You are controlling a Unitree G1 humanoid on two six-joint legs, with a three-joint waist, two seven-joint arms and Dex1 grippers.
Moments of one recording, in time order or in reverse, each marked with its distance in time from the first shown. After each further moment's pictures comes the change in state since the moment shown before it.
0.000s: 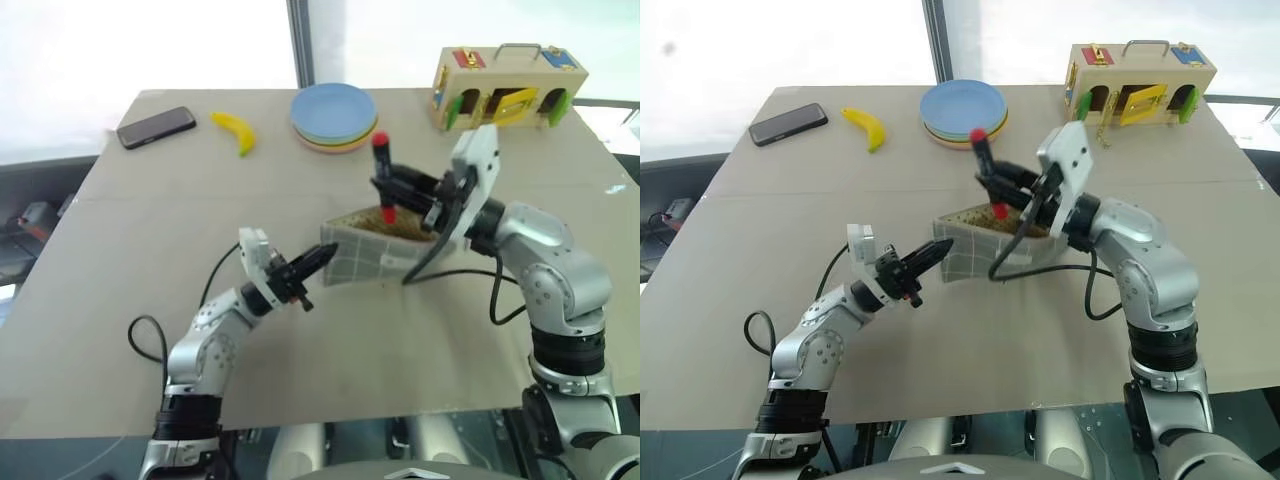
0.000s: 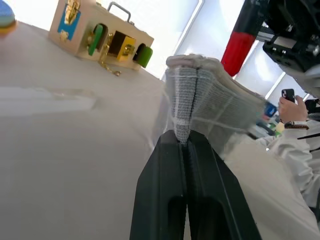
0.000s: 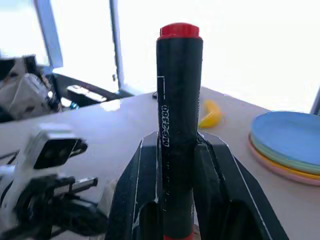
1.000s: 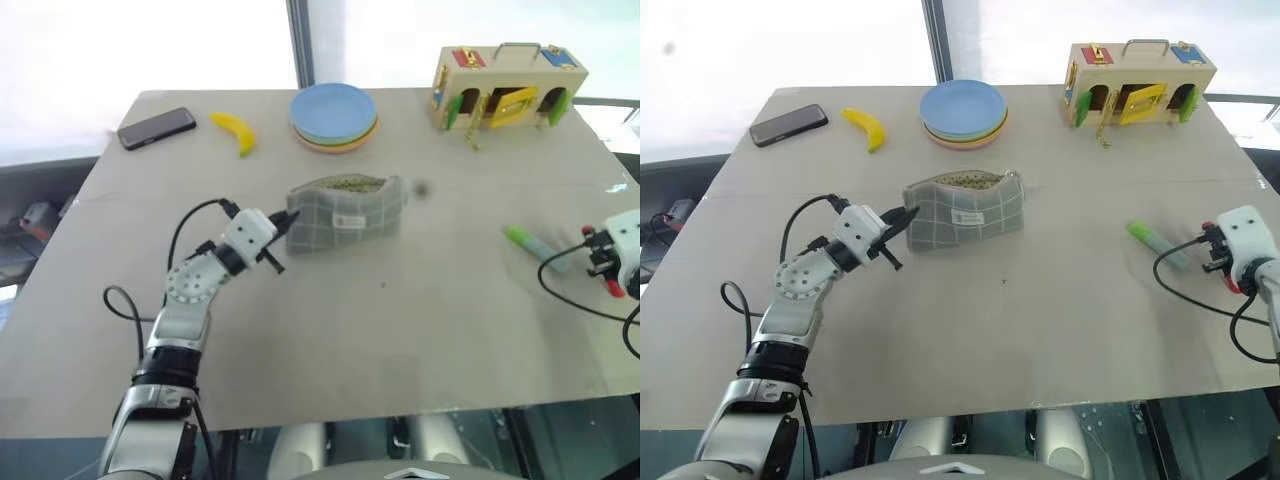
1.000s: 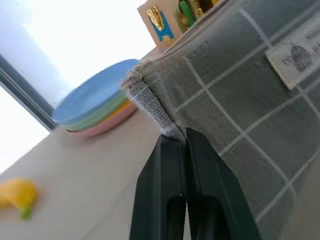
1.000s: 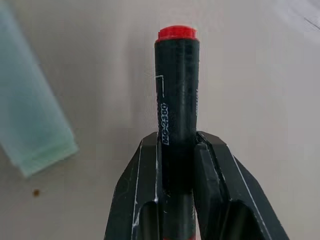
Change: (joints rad) left arm -0.244 0.231 -0.032 0.440 0.607 -0.736 0.227; right arm 0.297 -0.646 -0.080 0.629 -0.379 -0.074 -0.100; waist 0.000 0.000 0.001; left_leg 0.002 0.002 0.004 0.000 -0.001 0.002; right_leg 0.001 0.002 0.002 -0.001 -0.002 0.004
